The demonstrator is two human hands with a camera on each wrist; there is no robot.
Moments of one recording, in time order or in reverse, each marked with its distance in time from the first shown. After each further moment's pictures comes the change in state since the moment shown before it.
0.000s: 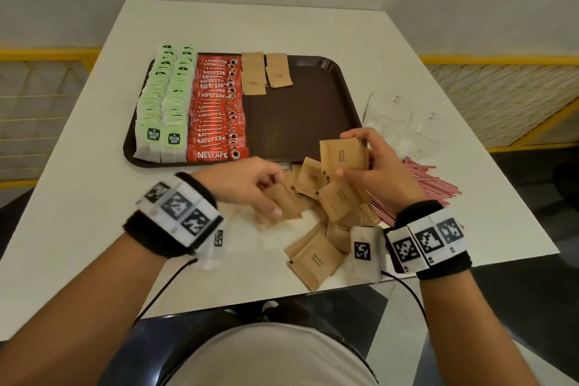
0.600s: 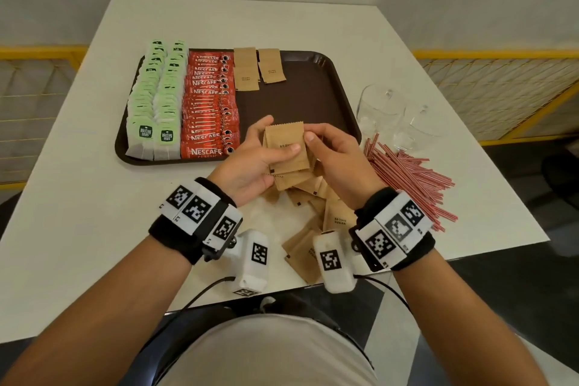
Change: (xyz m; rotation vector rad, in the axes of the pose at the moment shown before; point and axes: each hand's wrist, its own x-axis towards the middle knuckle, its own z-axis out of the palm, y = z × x) left_hand 0.016 0.024 0.023 -1.258 0.419 0.056; right_hand 0.006 -0.022 0.050 0.314 0.020 -0.026
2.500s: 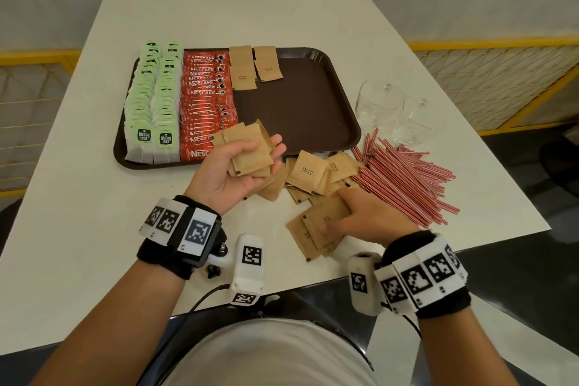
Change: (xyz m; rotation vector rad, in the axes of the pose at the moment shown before) left_hand -0.003 -0.002 -0.034 -0.348 0.007 -0.071; right_hand -0.046 0.017 -0.028 -0.712 -0.264 0.462
